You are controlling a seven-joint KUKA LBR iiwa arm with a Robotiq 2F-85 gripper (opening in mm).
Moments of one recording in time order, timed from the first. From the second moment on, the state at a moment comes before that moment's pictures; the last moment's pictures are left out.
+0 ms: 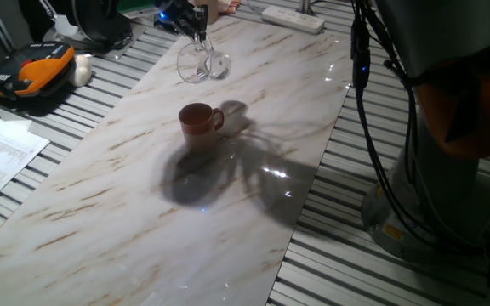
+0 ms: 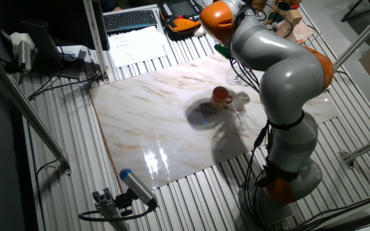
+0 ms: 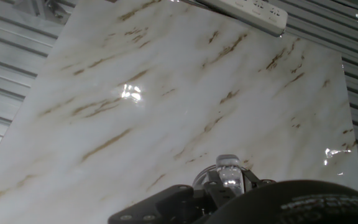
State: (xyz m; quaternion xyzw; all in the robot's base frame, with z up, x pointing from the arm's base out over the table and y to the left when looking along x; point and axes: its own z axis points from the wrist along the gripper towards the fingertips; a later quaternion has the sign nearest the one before) arm 0.574 -0.110 0.249 0.56 0.78 -0.25 0.14
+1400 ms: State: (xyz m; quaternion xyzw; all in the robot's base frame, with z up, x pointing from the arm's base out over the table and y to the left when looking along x) arm 0.575 -0.100 0.254 0.56 0.76 -0.28 0.17
